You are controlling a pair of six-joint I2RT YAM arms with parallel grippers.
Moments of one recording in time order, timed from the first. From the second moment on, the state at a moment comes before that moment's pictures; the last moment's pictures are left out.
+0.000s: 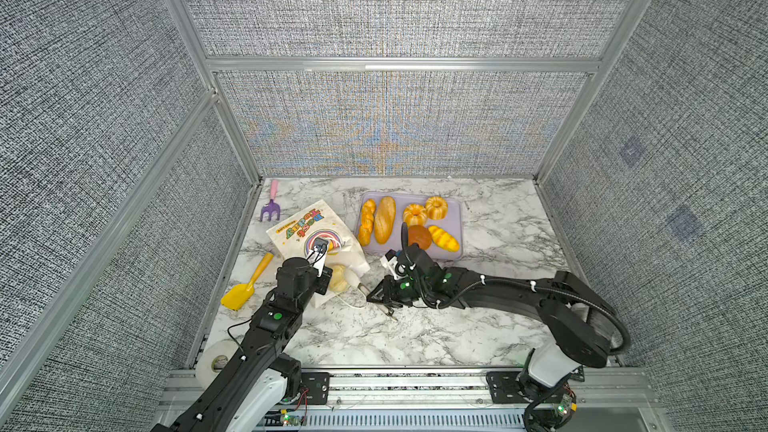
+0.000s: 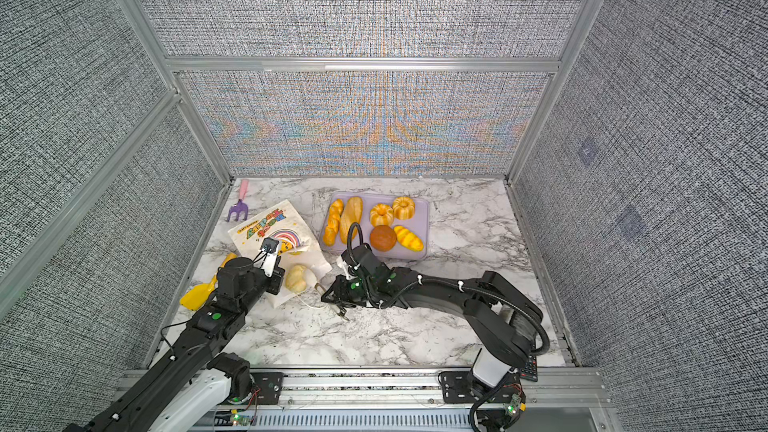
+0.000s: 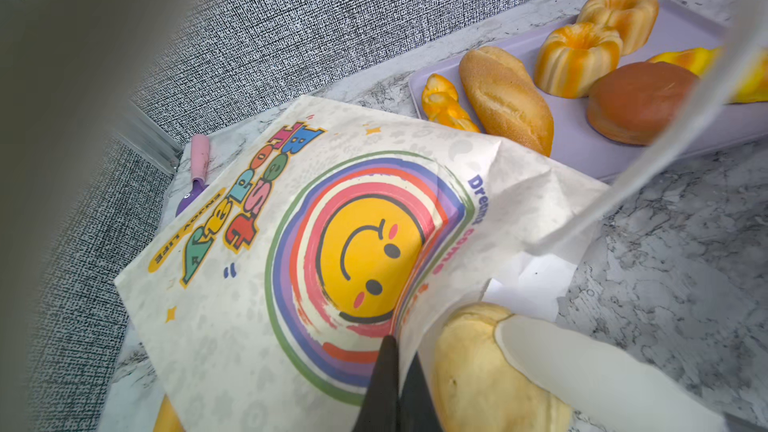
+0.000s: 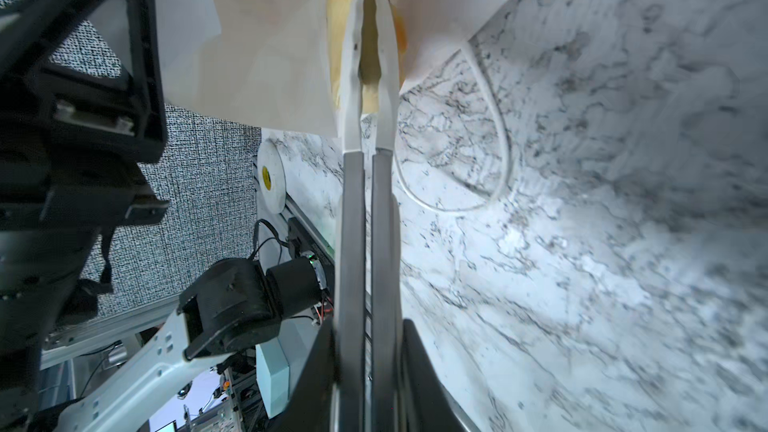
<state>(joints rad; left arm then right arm) -0.36 0.76 0.40 -0.11 -0.11 0.18 0.97 1.60 0.92 -0.04 -0.44 1.02</state>
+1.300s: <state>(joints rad) -0.36 0.75 0.41 -0.13 -0.09 0.18 0.56 1.39 1.47 -1.21 0.30 0.40</state>
